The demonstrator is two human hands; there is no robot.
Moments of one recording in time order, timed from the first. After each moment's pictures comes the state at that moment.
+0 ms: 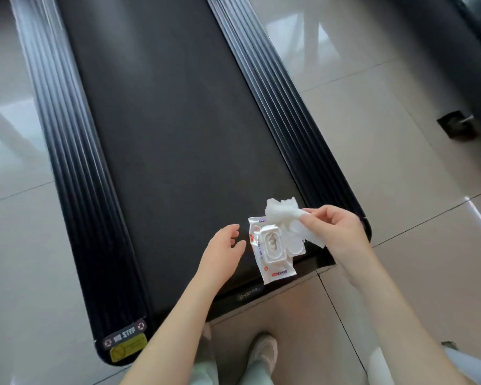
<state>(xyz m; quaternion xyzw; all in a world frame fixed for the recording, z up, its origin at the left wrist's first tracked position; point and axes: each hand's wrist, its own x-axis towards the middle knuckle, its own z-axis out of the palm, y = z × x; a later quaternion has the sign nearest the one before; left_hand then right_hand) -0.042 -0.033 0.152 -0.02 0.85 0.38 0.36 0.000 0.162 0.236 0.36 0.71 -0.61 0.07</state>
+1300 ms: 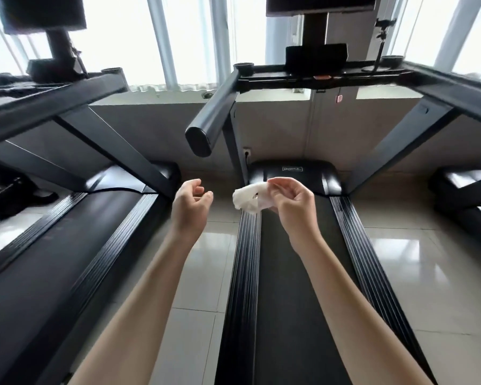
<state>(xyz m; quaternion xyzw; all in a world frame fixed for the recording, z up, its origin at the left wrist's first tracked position) -0.210 -0.362 0.724 -0.14 0.82 0.49 -0.26 -0.234 -0.183 0.727 -0.09 0.65 -0.75 -0.09</state>
